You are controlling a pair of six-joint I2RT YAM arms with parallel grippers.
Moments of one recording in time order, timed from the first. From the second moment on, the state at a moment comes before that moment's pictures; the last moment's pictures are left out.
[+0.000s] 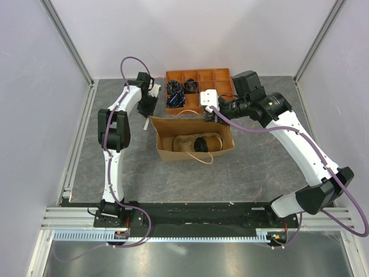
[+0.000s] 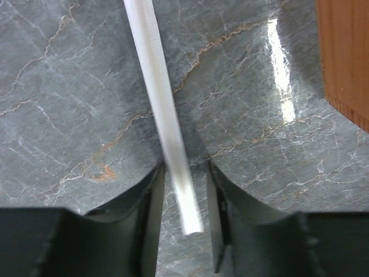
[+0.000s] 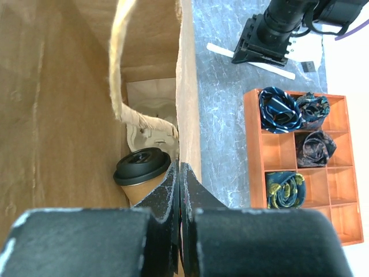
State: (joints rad) left arm -0.16 2.41 2.08 -0.93 0.06 0.19; right arm 0.53 1.46 1.66 -0.91 -0.70 -0.89
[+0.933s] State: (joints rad) left arm -0.16 2.23 1.82 -0.85 0.21 0.18; right arm 0.55 1.39 1.60 -0.84 -0.67 -0.88
